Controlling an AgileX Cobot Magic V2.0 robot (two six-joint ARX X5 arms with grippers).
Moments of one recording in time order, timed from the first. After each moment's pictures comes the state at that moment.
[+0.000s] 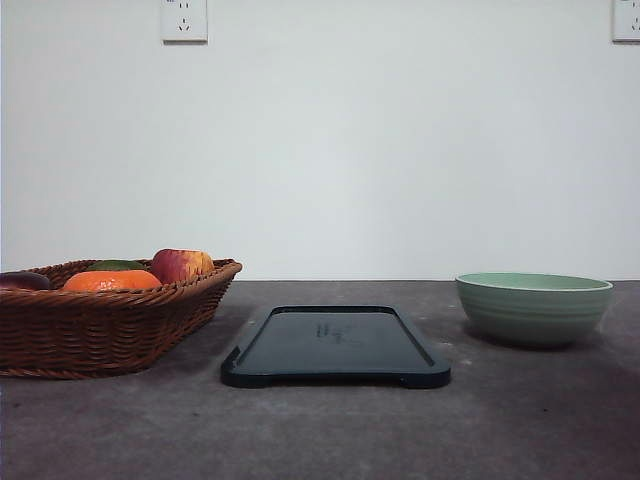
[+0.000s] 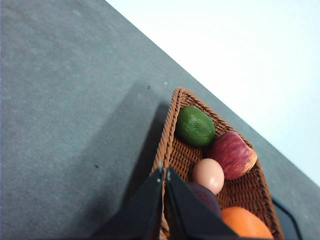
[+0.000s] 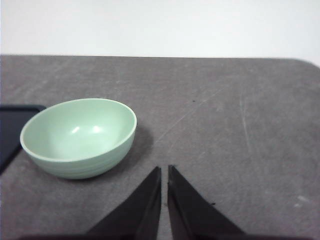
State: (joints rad) left_arx 0.04 0.00 0.03 -0.18 0.00 -0.69; right_arx -0.01 0.00 0.02 -0.14 -0.03 0.05
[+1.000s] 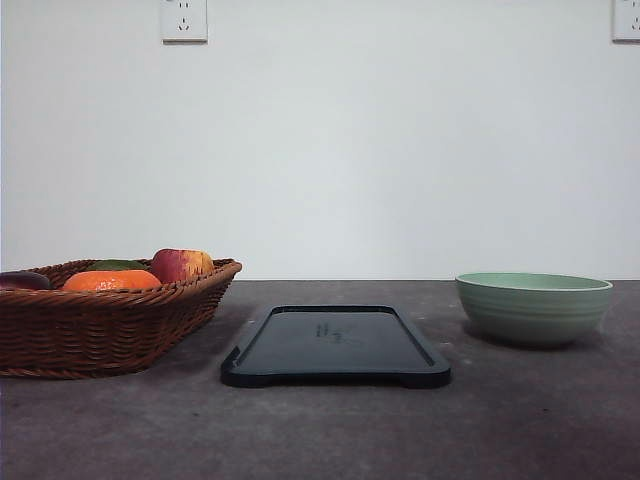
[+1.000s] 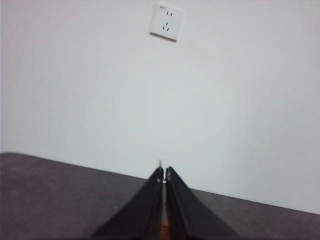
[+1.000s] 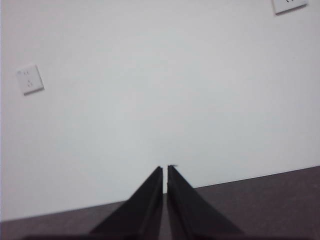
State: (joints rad) left_arx 0.04 0.14 0.36 0.03 0.08 -0.28; right_arx -0.01 0.19 0.33 0.15 -0.16 0.31
